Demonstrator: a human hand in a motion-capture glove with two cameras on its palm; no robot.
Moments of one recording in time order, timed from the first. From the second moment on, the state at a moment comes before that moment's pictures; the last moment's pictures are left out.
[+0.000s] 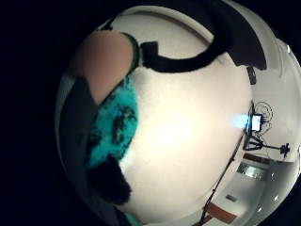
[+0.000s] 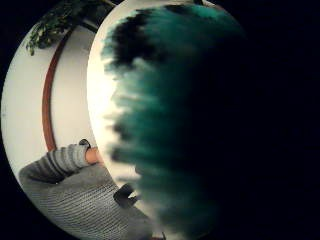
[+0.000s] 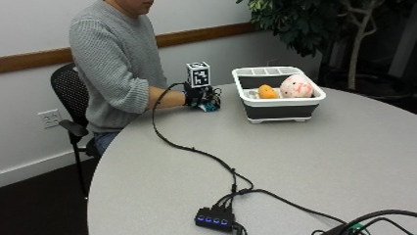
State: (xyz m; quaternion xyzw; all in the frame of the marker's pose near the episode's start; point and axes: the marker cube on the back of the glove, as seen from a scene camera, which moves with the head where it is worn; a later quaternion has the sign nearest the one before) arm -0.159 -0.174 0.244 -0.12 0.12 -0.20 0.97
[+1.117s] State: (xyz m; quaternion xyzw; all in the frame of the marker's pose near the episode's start) arm -0.166 -0.457 0.088 0.05 0.05 -0.07 1.00
